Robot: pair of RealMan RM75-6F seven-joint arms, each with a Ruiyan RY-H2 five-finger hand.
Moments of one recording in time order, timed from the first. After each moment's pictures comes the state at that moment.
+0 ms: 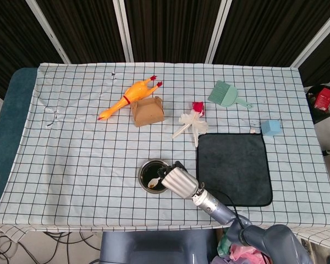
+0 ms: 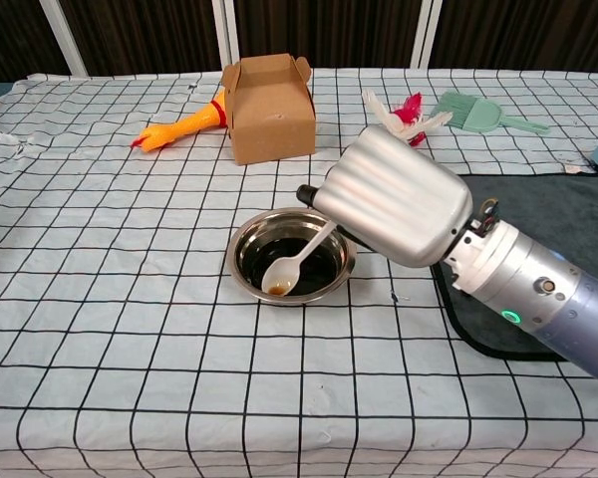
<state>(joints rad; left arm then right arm) -0.05 -1.10 -0.14 -1.60 1.39 1.57 -0.03 0.74 -2.03 0.00 -0.71 -1.84 1.51 -0.58</state>
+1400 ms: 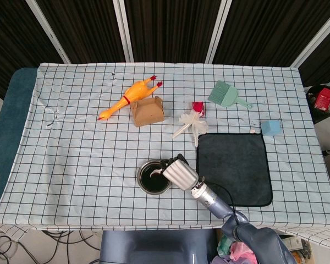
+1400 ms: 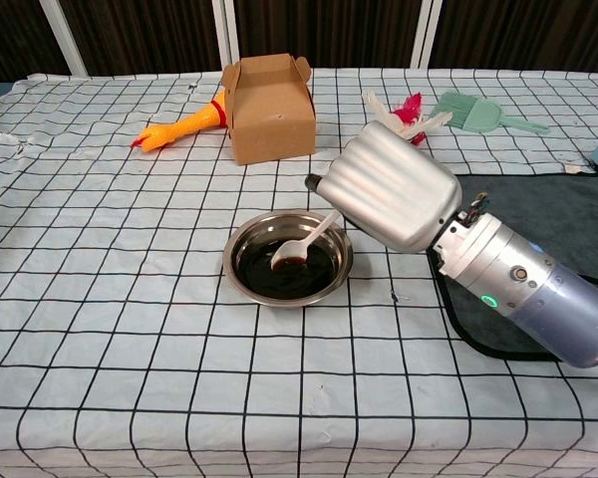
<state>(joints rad) -0.05 -1.10 -0.14 -1.60 1.39 1.57 -0.03 0.76 -2.14 0.01 -0.46 -1.78 1.52 -0.50</state>
